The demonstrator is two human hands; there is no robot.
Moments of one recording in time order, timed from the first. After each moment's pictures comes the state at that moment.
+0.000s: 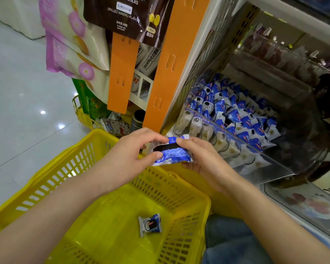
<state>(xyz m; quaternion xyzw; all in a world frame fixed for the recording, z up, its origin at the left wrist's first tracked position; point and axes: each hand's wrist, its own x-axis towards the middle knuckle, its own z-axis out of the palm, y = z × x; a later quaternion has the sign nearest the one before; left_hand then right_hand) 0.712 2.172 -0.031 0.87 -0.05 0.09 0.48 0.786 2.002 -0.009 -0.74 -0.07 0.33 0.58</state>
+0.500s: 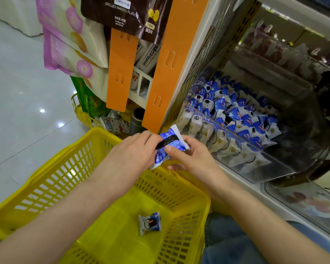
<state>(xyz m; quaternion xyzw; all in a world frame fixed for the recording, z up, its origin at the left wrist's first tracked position) 0.707 2.157 -0.032 0.97 -0.05 0.13 0.21 0.773 2.009 -0.018 -0.72 -0.12 0.29 0.62</state>
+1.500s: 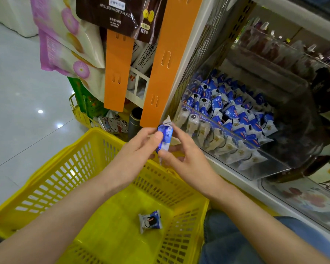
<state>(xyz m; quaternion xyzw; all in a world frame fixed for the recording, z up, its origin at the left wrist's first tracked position) 0.714 2.152 -0.040 0.69 0.06 0.02 0.72 0.772 2.006 -0.029 -0.81 -0.29 0.18 0.47</state>
